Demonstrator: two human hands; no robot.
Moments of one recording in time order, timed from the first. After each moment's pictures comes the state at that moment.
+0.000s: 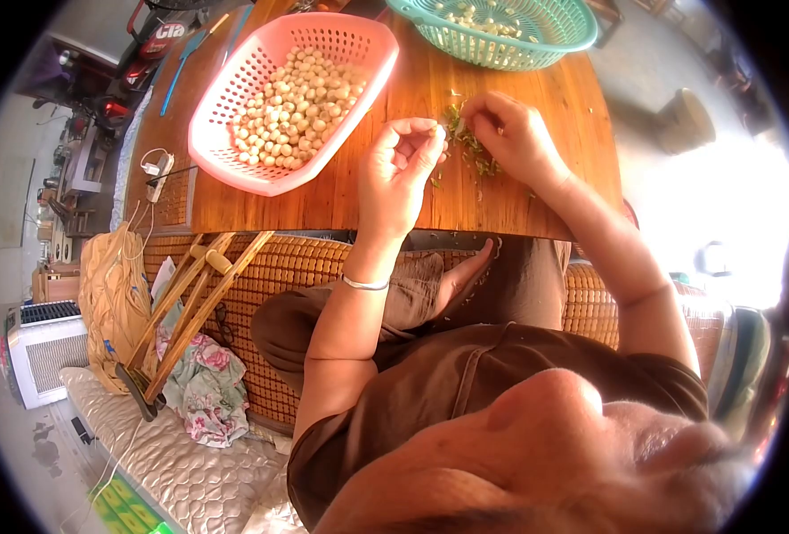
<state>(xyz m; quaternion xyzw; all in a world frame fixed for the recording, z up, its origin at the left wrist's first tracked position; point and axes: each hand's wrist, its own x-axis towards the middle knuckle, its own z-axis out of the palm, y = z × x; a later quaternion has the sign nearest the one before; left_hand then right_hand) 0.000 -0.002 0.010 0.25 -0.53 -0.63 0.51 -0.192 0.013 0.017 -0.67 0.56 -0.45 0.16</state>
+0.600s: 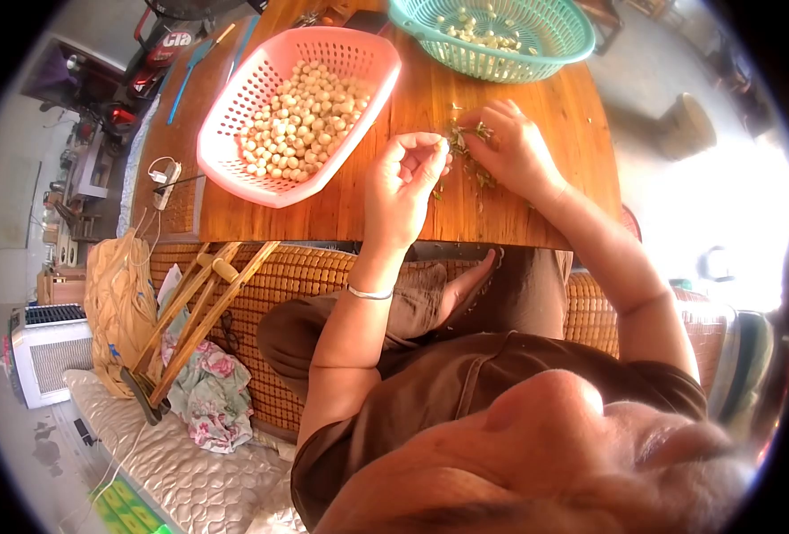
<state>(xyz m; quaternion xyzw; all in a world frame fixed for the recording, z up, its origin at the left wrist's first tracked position) -0.002 -0.002 0.010 0.24 -0.54 -0.63 0.51 -0.192 0.012 0.018 -0.71 0.55 -0.43 0.06</state>
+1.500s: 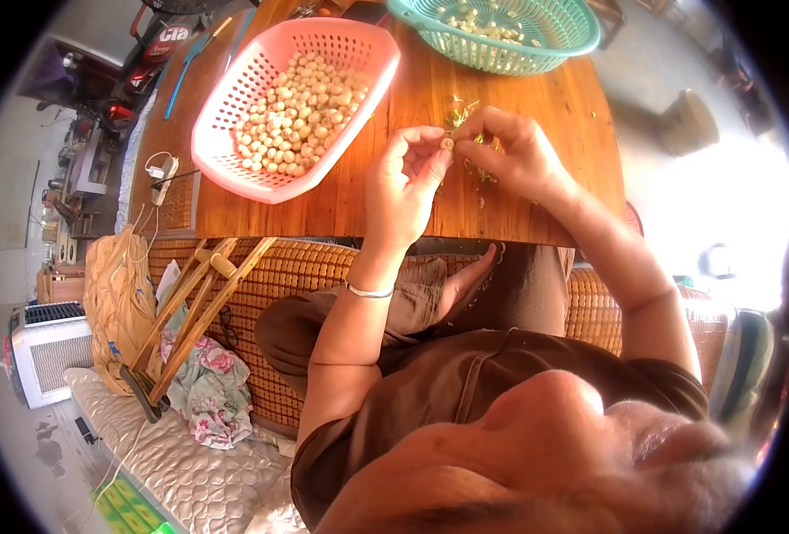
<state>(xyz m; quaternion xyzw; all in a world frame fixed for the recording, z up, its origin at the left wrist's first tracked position) -0.003 -0.001 0.005 0.26 -0.58 -0.59 0.50 -0.186 0.025 0.030 -0.68 0.51 -0.45 0.27</state>
